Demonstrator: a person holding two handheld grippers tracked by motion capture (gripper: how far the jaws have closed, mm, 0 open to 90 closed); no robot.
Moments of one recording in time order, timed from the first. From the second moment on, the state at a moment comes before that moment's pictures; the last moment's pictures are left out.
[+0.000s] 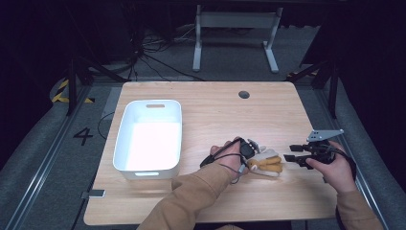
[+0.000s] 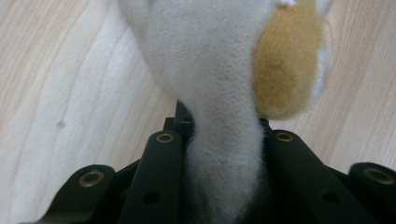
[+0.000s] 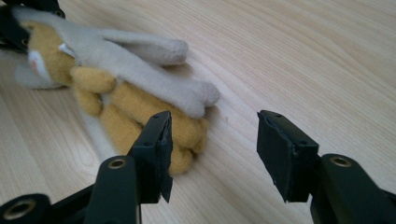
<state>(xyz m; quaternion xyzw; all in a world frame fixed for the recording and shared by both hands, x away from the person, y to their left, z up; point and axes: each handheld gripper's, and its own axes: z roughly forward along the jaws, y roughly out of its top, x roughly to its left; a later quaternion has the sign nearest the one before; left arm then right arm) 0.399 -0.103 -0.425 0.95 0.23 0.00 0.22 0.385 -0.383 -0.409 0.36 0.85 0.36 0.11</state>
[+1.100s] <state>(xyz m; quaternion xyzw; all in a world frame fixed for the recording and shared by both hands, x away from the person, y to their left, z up) 0.403 -0.005 -0.330 0.89 0.37 0.02 0.25 0.412 -0.373 -0.420 0.36 0.85 0.36 0.09</state>
